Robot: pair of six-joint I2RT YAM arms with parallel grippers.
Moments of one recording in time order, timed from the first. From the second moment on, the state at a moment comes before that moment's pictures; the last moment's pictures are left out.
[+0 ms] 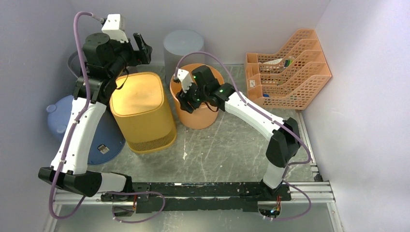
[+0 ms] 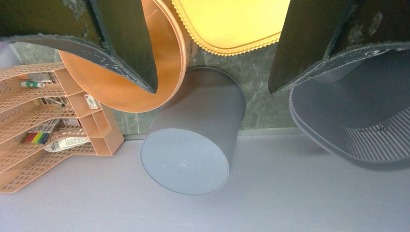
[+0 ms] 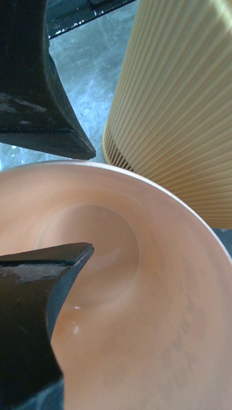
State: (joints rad) left arm -0.25 1.34 1.71 -0.48 -0.03 -0.19; right arm 0.77 1.75 1.63 -0.52 -0.25 -0.23
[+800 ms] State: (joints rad) left arm -0.25 1.31 1.71 -0.48 -0.03 -0.18; right arm 0.57 1.37 1.28 -0.26 -0.30 0.19
